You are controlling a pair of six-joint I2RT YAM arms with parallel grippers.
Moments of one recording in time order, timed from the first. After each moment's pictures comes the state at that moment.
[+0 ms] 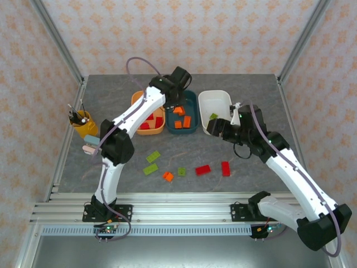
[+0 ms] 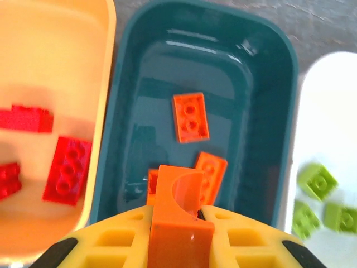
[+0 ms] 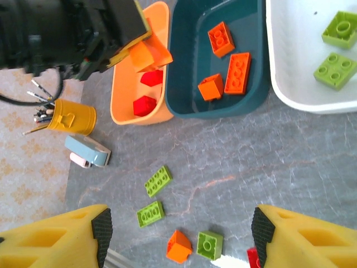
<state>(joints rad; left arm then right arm) -0.53 2.21 2.25 -1.16 -0.22 -0.82 0.45 1.03 1.04 -0.66 -0.28 0.70</state>
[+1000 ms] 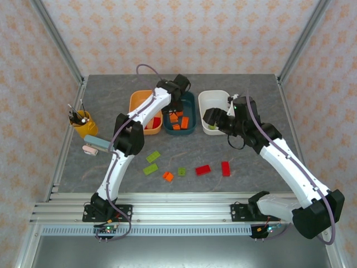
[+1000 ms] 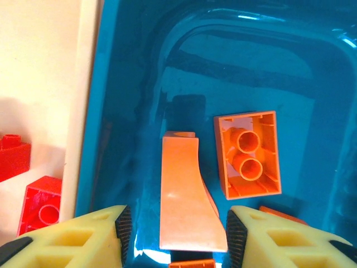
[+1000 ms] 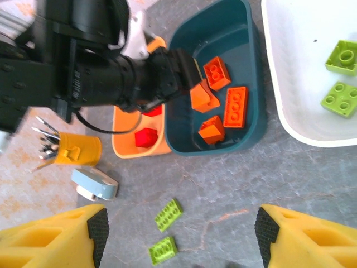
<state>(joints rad) -0.48 2.43 2.34 -1.20 -0.23 -0.74 0.45 1.13 1.08 -0.58 -0.23 0.76</state>
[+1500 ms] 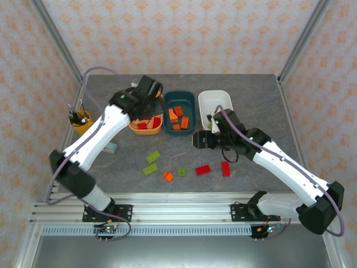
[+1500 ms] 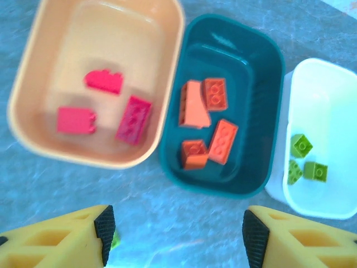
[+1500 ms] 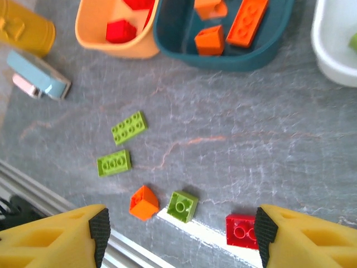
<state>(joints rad) -0.51 1.51 1.56 -1.03 -0.21 -0.86 0.72 1.15 1.08 -0.78 -0.13 0.56</state>
